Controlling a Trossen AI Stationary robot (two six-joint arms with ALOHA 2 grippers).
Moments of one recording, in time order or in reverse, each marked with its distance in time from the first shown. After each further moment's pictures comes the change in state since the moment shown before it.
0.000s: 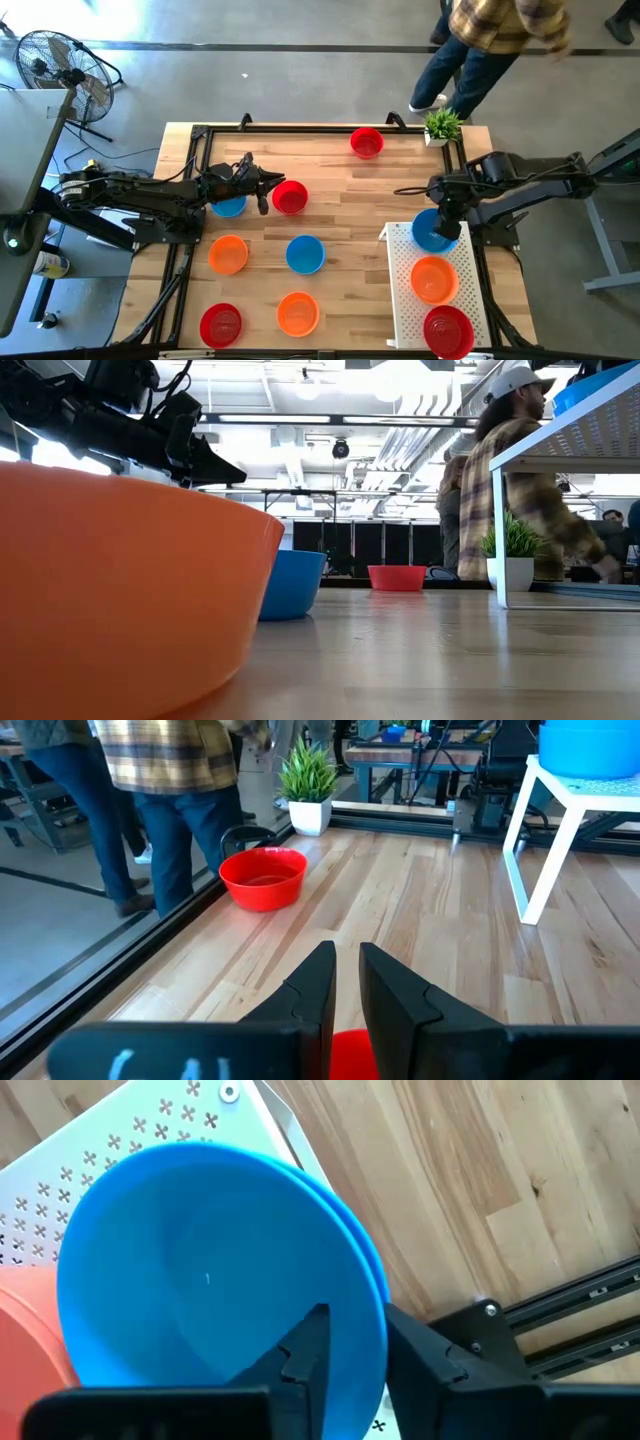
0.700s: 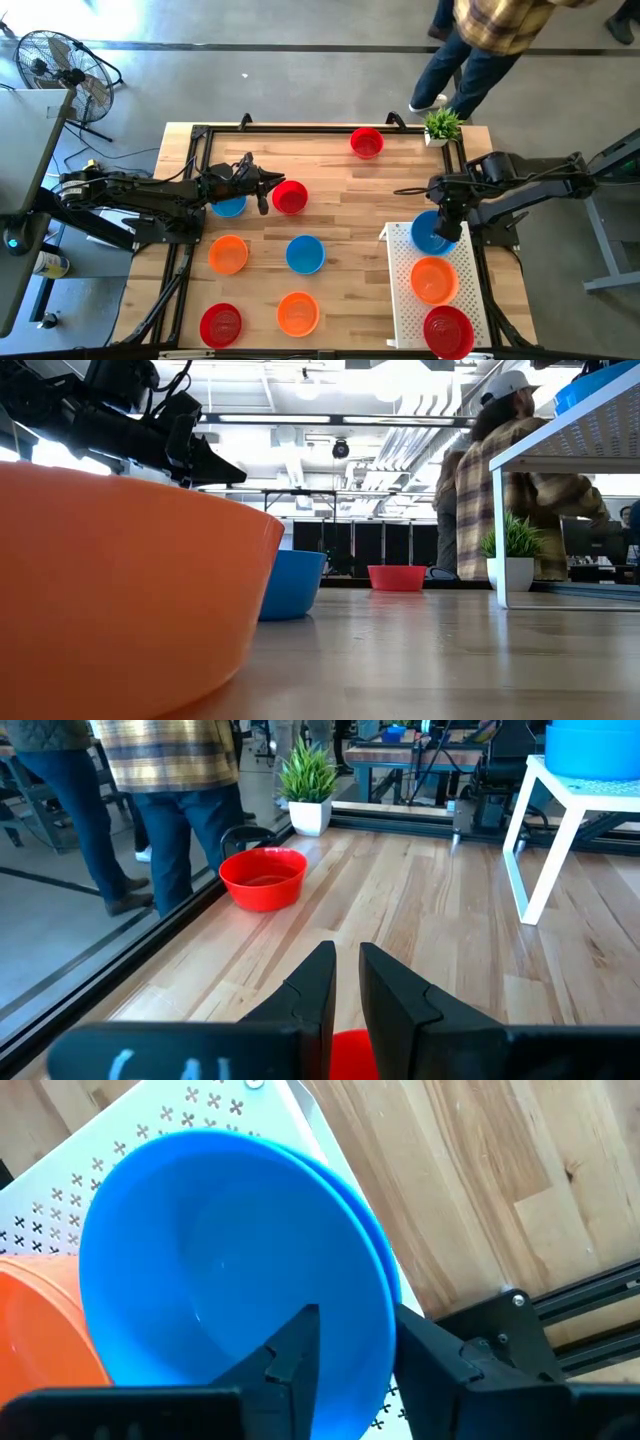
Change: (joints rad) left arm 0.000 0.000 0.000 0.000 0.000 0.000; right arm 0.000 0.000 0.000 0.007 -0.060 0.021
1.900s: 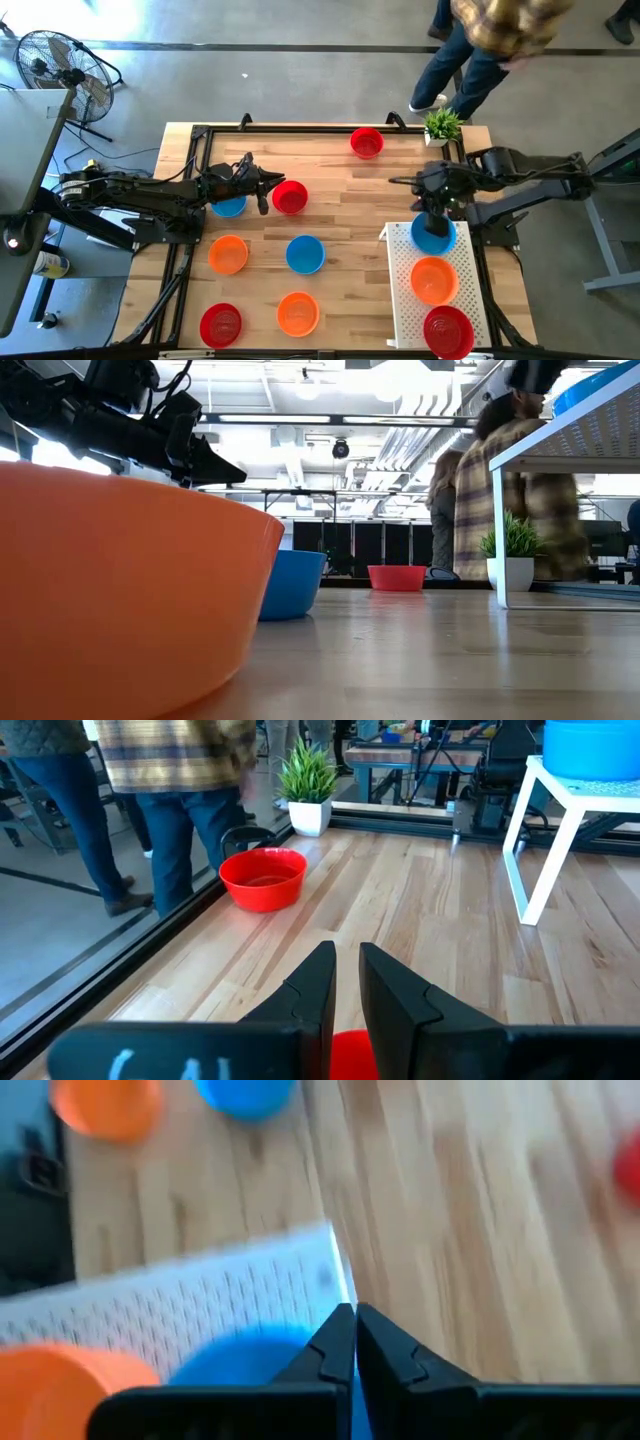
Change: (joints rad) left arm 0.000 0.000 0.000 0.001 0.000 -0.002; right arm -0.043 0.033 0.065 0.279 0.074 -0.333
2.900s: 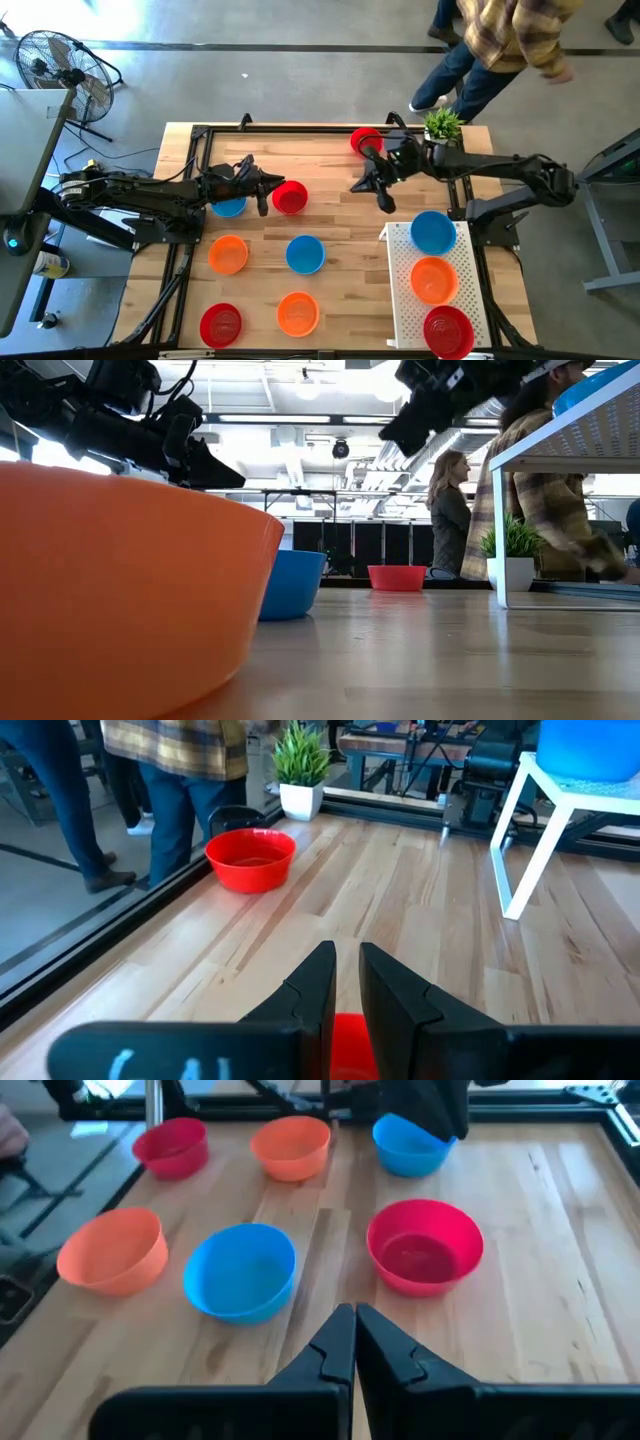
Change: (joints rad) left arm 0.000 0.000 0.000 -0.036 0.024 -0.069; right arm -0.398 0.227 -0.332 1.027 -0.471 -0.497
